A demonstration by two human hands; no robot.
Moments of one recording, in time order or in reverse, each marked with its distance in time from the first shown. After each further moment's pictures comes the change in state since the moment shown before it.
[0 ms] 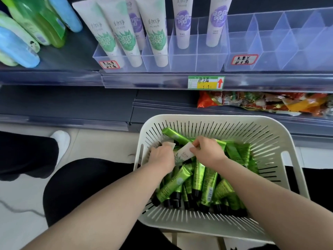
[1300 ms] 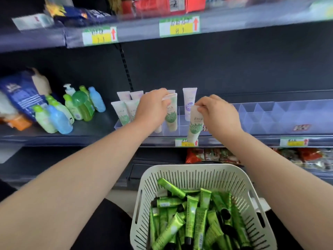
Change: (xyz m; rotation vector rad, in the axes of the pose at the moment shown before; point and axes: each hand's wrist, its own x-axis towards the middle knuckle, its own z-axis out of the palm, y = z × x) left_hand -0.108 0.059 -0.268 -0.399 0.958 0.536; right_hand -0.079 -0.102 -0.242 -0.197 0.884 -0.403
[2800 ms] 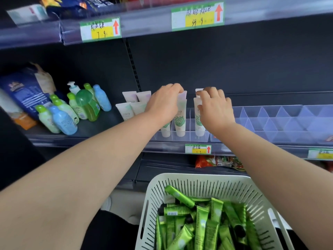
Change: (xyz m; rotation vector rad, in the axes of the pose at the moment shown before) left_hand 0.061 -0.029 0.029 0.298 -0.085 0.116; right_hand 0.068 0.002 0.069 -0.208 -0.037 -0.024
